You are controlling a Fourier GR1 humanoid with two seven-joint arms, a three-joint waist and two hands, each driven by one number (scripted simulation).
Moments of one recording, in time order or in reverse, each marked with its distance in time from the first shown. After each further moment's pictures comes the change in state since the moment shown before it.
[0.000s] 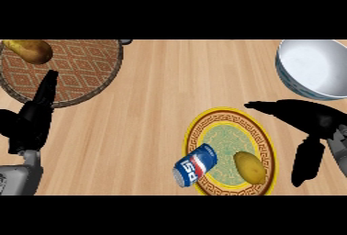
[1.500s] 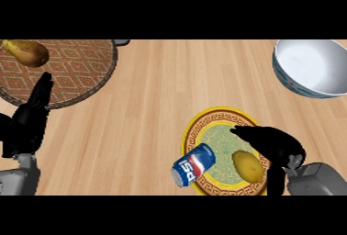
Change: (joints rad) left arm 0.023 -0.070 0.098 -0.036 -0.073 -0.083 0.028; right arm 0.218 0.241 0.053 0.056 0.616 -0.004 -0.248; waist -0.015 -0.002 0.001
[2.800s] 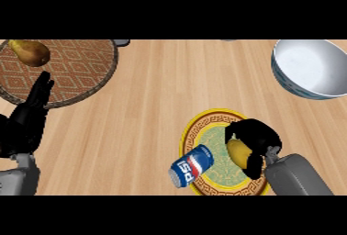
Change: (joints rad) left arm -0.005 -0.035 0.041 -0.025 -0.032 -0.043 0.023; right arm -0.048 0.162 -0.048 0.228 0.239 -0.185 -0.190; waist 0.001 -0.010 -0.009
